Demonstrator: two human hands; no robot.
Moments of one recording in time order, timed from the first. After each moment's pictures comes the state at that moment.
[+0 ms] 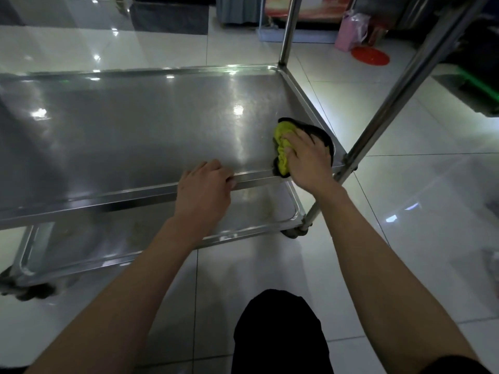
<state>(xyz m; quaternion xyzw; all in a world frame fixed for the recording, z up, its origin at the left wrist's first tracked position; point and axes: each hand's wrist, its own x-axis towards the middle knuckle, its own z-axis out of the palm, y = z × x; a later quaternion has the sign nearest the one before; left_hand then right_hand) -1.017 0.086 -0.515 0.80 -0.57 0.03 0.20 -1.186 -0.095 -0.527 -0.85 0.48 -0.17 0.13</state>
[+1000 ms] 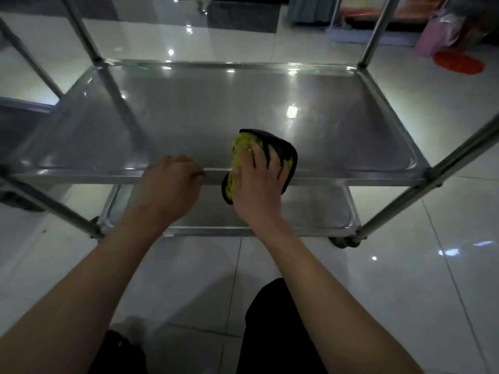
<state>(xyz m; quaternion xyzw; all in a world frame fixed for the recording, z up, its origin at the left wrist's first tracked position) -0.919 0.217 -0.486 0.86 -0.49 0.04 0.14 -1.040 0.093 -0.537 -0.90 0.36 -0.21 0.12</state>
